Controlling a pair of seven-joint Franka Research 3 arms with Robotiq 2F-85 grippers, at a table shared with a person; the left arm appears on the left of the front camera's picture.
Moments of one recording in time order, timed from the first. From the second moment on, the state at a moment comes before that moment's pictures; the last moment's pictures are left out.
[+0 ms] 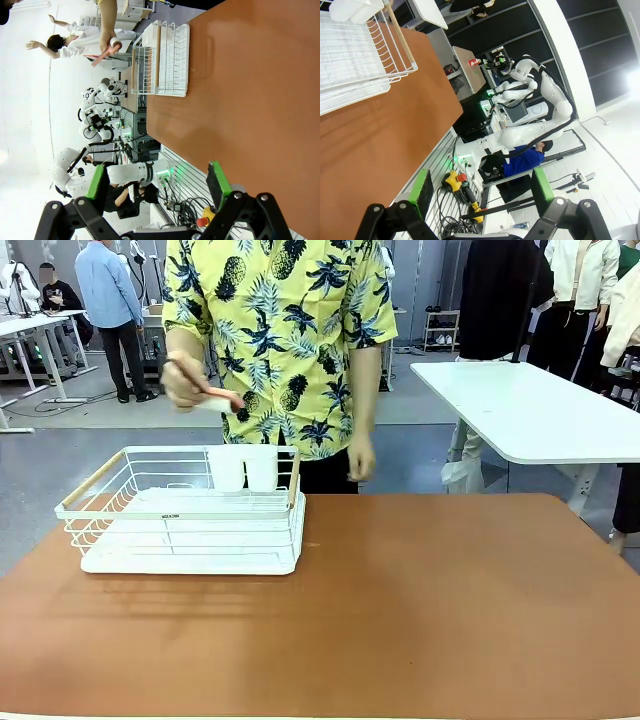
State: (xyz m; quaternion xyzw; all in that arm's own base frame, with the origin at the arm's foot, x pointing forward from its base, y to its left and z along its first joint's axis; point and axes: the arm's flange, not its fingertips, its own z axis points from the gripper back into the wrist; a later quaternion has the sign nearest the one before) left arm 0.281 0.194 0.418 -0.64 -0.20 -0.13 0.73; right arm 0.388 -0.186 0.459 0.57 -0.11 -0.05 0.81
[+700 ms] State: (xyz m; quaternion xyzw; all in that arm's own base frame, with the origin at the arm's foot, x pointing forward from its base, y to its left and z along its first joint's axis) left arm 0.291 0.189 0.427 -0.66 -0.21 -0.08 0.72; right arm 0.388 -0.186 0.459 0.57 -0.11 -0.05 0.81
